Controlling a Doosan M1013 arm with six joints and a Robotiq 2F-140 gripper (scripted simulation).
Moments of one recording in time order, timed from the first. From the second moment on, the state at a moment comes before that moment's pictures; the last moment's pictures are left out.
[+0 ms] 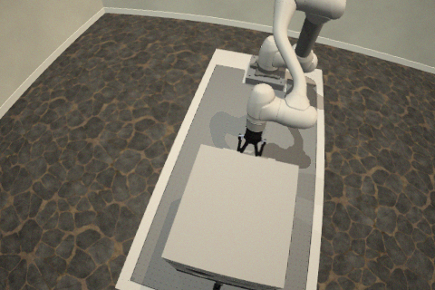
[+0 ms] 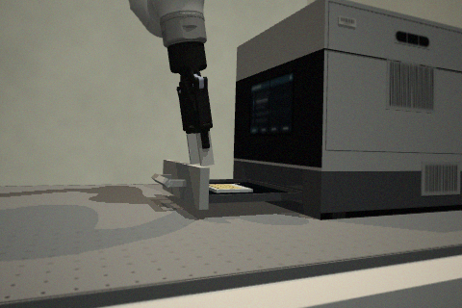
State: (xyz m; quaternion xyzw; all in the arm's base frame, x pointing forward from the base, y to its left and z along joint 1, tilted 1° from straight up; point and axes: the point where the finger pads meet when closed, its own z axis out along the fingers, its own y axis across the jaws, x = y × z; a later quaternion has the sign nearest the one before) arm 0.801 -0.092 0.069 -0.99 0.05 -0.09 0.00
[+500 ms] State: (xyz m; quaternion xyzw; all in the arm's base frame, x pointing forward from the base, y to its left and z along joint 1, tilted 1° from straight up) arm 0.801 -0.092 0.070 -0.99 0.05 -0.09 0.00
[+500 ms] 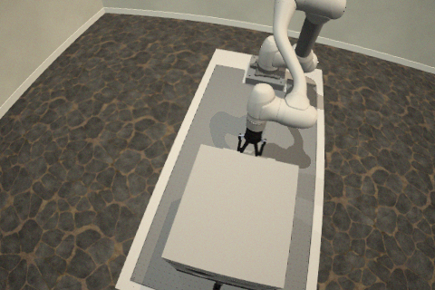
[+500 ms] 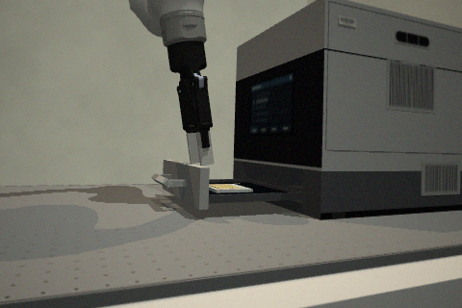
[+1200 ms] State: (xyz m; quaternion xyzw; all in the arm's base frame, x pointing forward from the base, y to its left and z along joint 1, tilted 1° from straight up) arm 0.796 -0.091 0.090 -0.99 0.05 -0.09 0.00
